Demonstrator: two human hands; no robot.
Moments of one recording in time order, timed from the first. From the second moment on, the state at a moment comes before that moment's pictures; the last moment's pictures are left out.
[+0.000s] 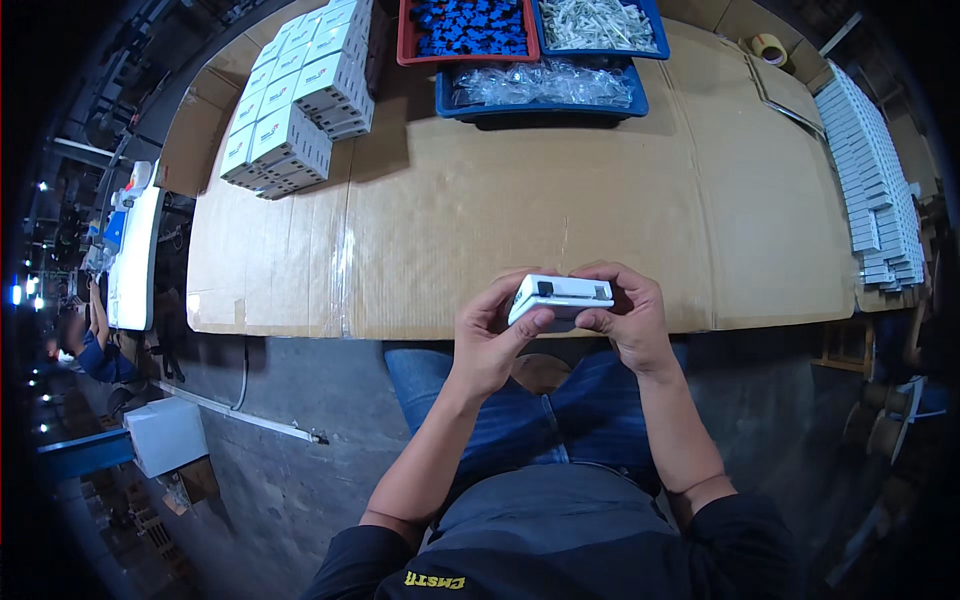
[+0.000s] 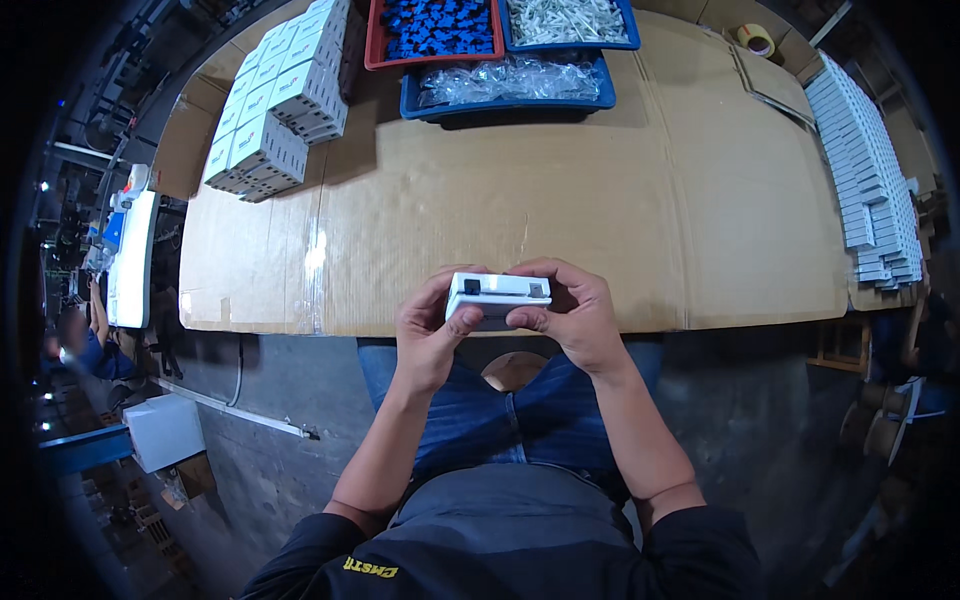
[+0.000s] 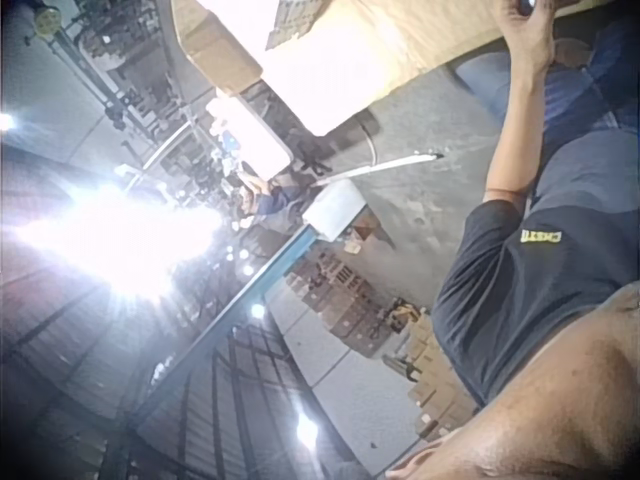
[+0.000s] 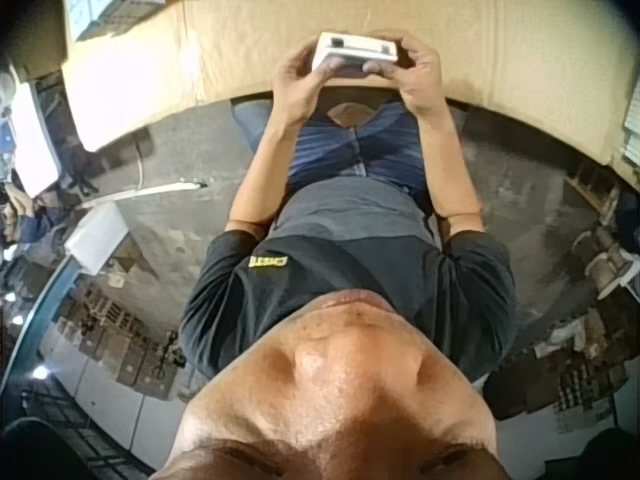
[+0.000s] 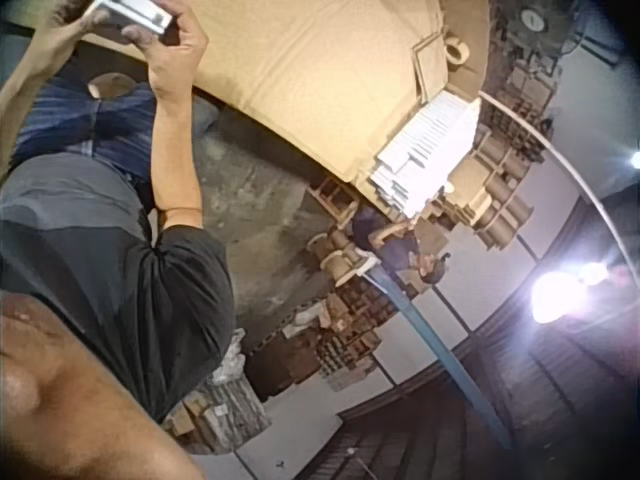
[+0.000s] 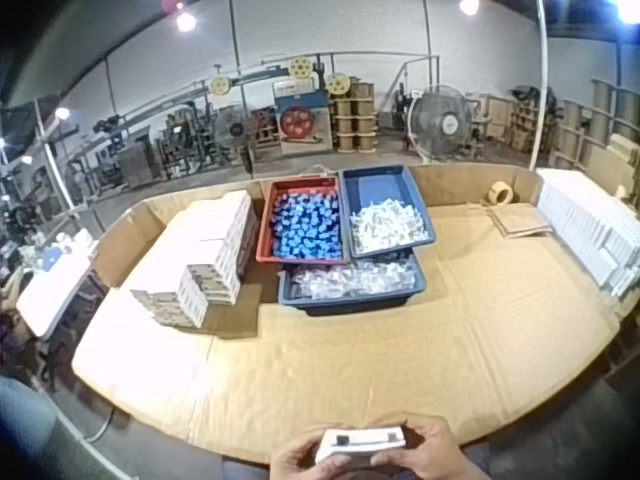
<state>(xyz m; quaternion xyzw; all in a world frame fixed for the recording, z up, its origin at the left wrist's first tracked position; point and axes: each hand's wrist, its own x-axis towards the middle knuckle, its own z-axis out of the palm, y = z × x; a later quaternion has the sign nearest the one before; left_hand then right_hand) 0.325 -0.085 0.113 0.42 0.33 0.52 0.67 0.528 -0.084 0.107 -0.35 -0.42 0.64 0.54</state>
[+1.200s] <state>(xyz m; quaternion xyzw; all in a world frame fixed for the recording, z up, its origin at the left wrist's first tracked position) 0.323 -0.092 0.113 0.45 0.25 0.55 0.65 0.513 -0.106 0.125 -0.36 -0.49 0.54 0.59</state>
